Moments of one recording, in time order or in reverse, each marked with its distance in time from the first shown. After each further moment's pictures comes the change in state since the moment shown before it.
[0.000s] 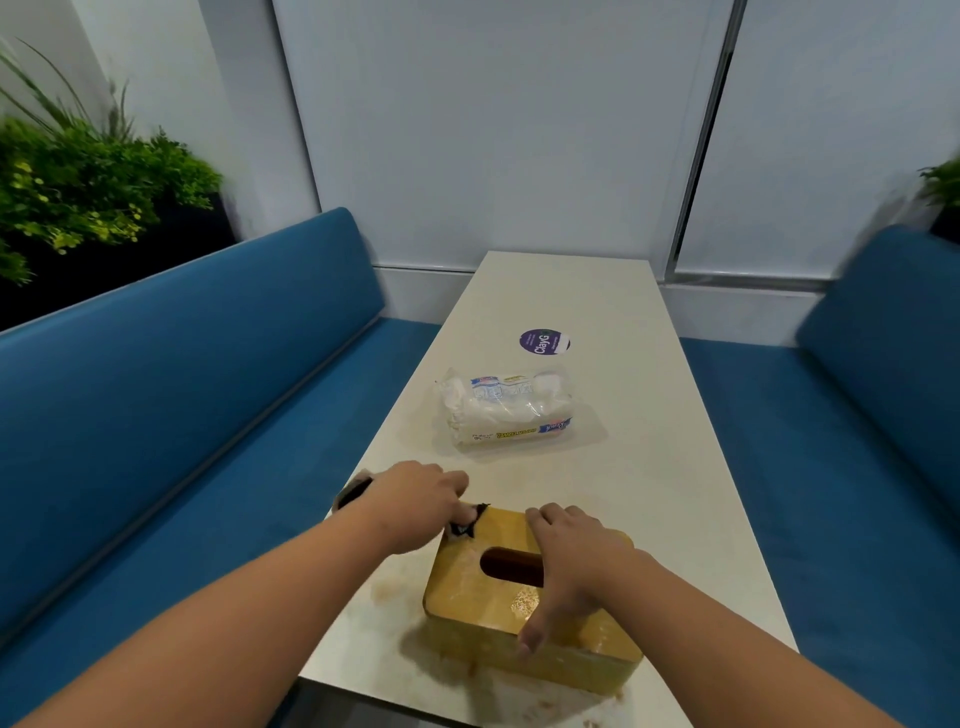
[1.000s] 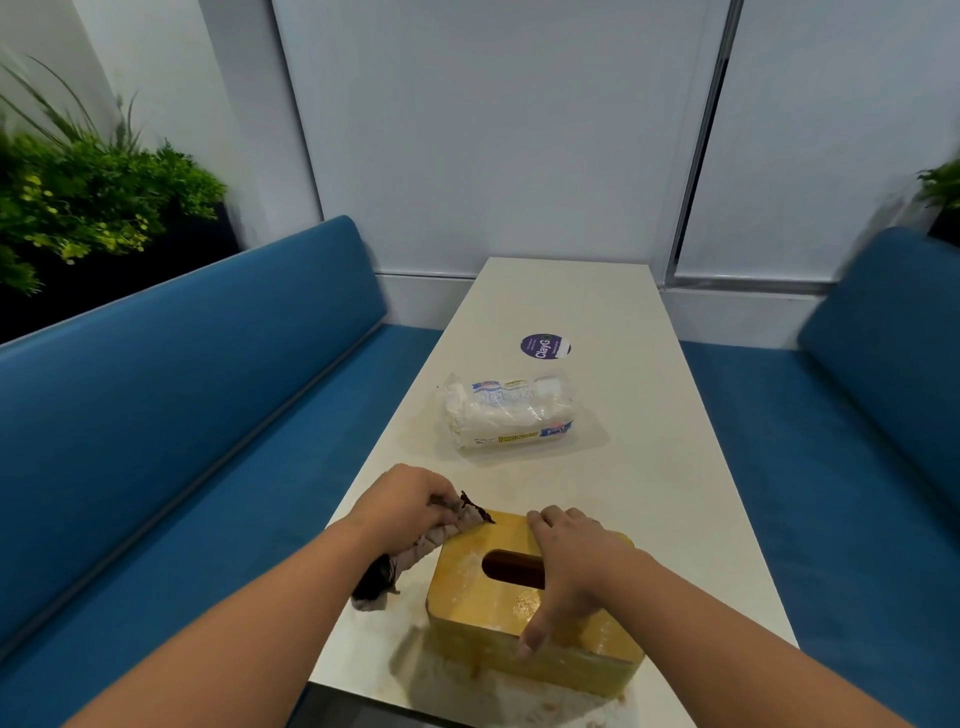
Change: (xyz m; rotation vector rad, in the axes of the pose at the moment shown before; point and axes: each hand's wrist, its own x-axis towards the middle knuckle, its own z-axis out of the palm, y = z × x) left_hand -0.006 -0.007 0.020 -0.778 0.182 -0.470; right_hand 0.002 0.000 0.002 0.002 -0.003 0.002
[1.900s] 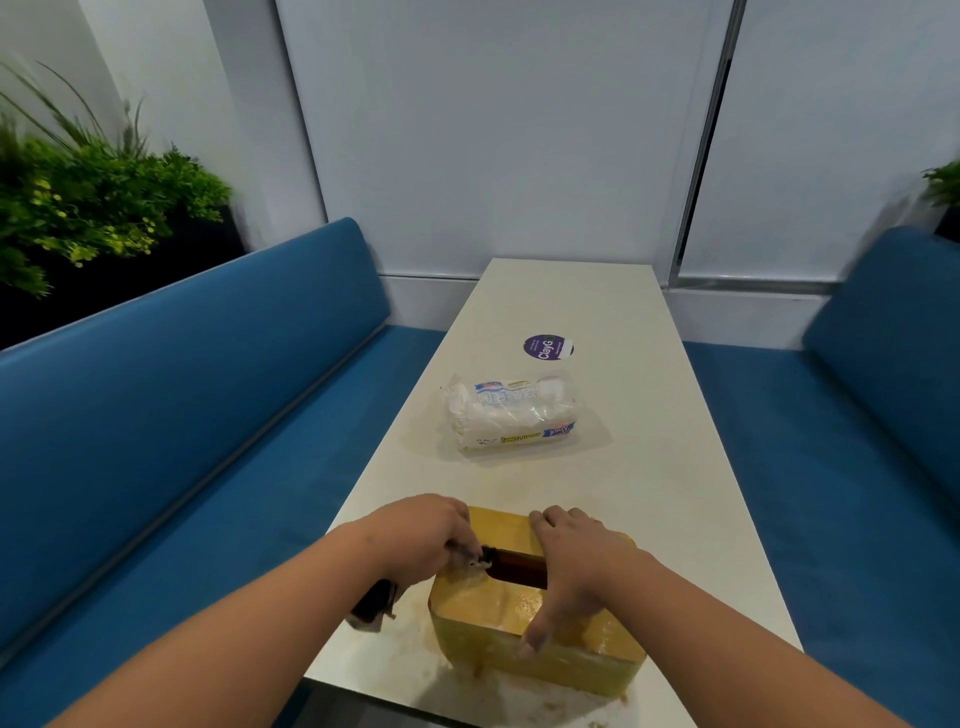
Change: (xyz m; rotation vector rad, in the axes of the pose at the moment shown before) left_hand -0.017 0.016 0.000 0.269 -0.292 0.304; right_hand -0.003 0.001 -0.001 -0.008 0.009 -0.014
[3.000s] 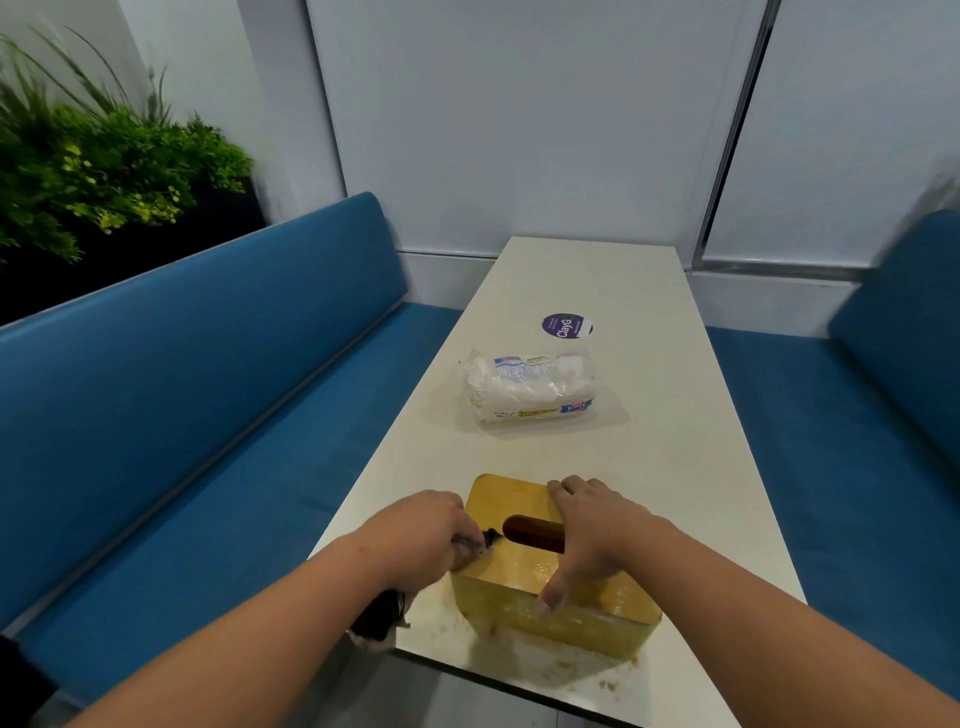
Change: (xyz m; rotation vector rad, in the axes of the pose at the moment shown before) left_hand -0.045 0.019 0.018 -0.107 0.087 -0.136; right_hand 0.005 0.001 0.005 0.026 0.007 0.003
